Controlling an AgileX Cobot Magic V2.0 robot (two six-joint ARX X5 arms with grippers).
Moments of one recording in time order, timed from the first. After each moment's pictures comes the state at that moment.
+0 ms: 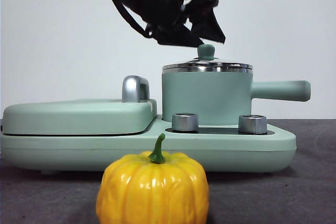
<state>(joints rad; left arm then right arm) -0.69 1.76 1.26 0.22 0.23 0.10 0.35 0.81 0.86 -0.41 -0.18 -0.15</state>
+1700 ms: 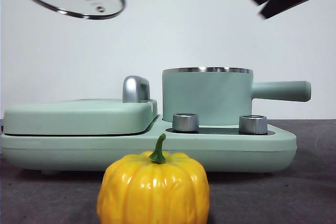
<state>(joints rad) -0.36 1.14 1.22 -0.55 0.13 0.11 0.68 0.91 0.86 -0.69 -0.31 -0.34</state>
